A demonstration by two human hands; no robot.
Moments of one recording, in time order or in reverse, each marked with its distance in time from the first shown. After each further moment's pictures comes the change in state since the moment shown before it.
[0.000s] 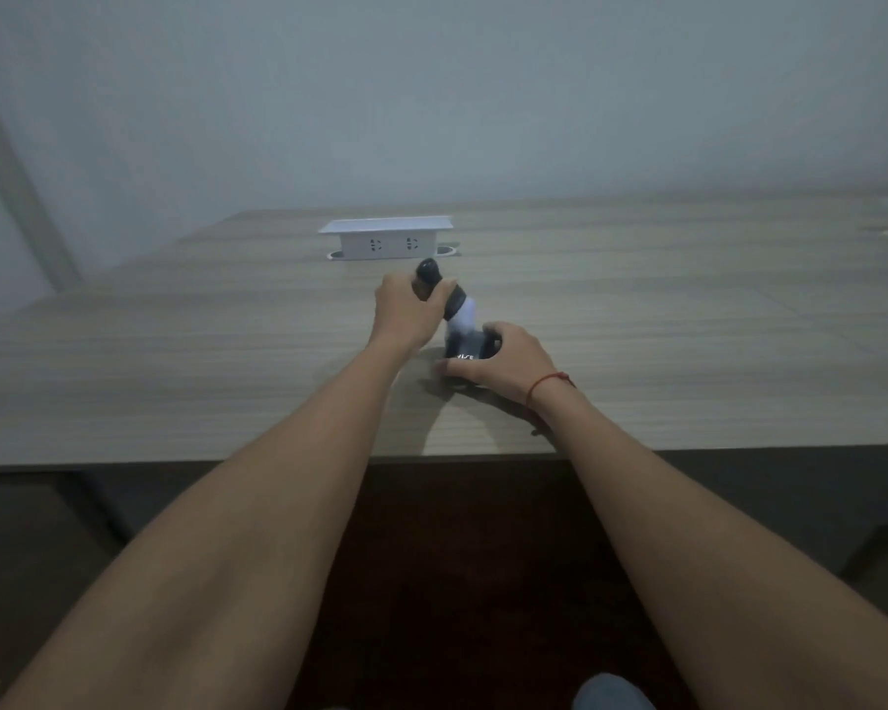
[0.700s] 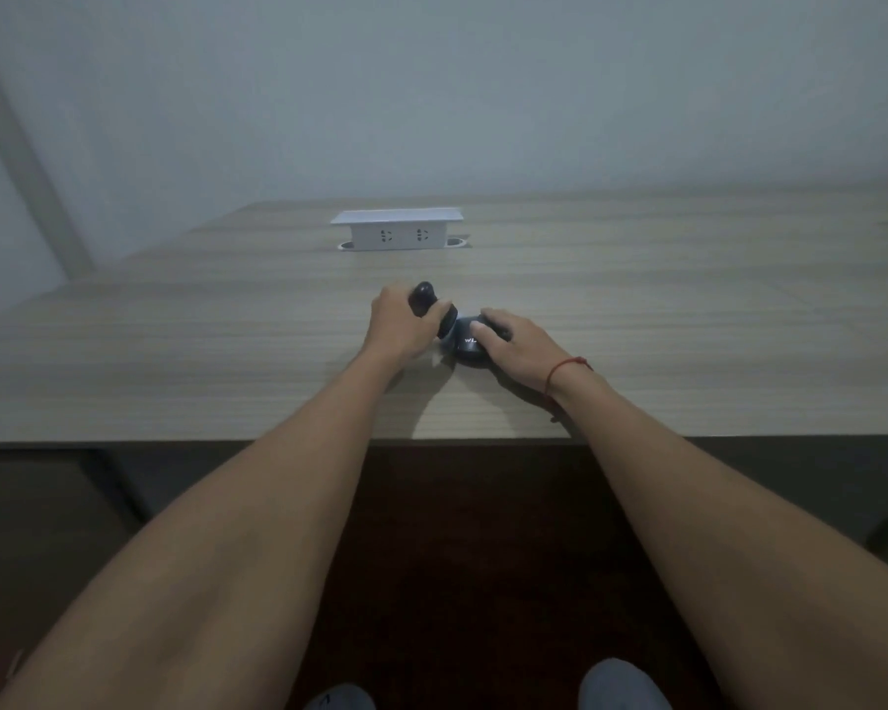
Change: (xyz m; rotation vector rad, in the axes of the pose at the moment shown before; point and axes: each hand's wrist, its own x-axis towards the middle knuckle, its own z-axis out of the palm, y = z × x) left_hand -0.018 -0.024 -0.017 0.085 -0.046 0.010; right_hand 0.005 0.000 -0.004 -0.036 -0.086 -0.156
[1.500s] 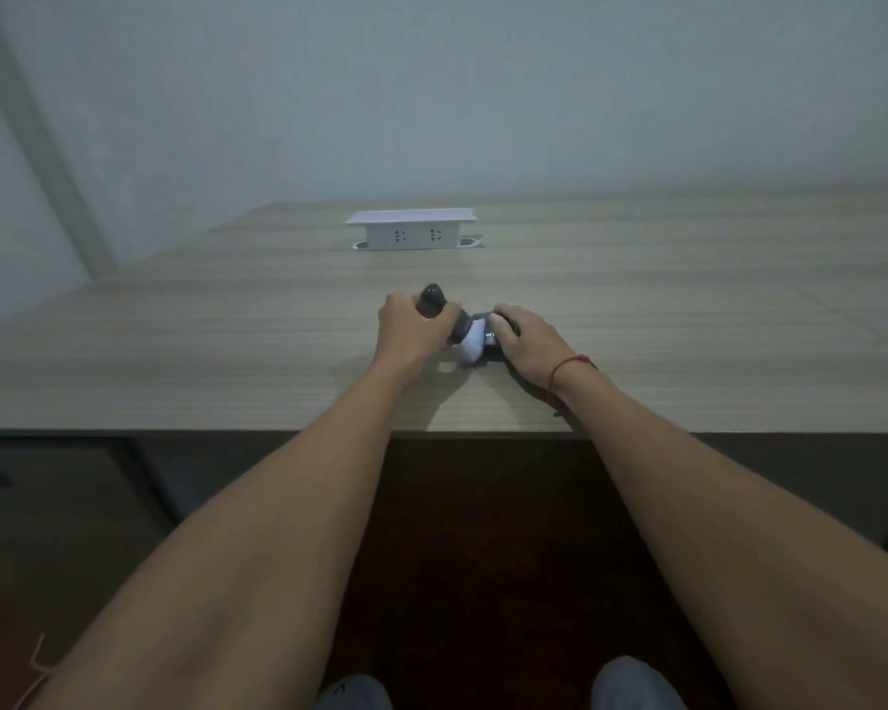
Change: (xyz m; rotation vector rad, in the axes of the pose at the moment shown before) left_hand -0.018 0.001 -0.006 -0.184 0.047 -0.092; right_hand 0.007 0.000 0.007 -0.028 0.086 -0.074
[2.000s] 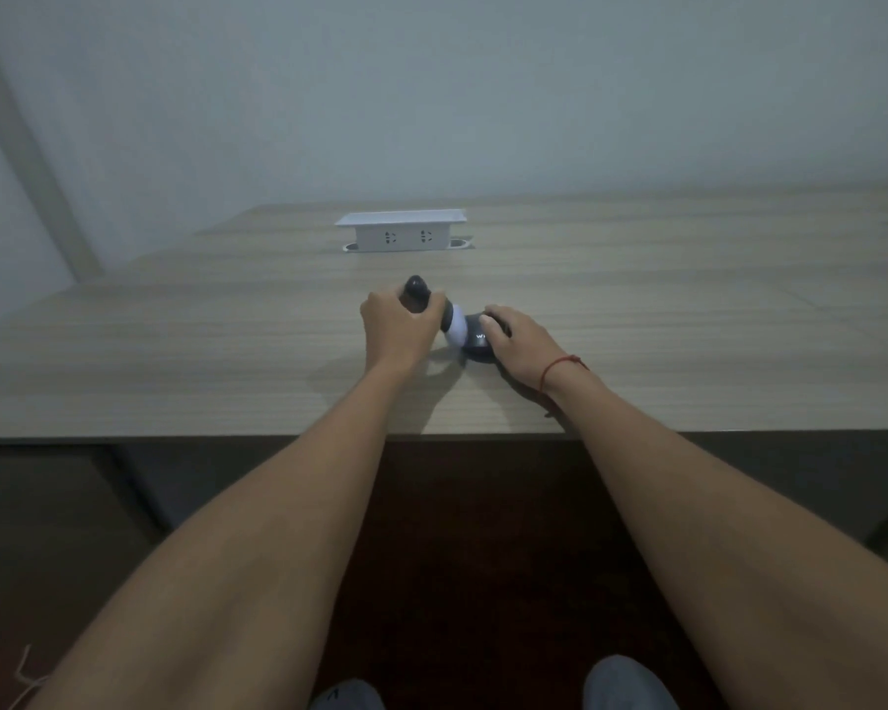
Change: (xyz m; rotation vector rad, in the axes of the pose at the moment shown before) left_hand -0.001 0.002 0.003 0.093 0.193 0.163; right_hand -0.002 -0.001 -0.001 0.016 0.012 0.006
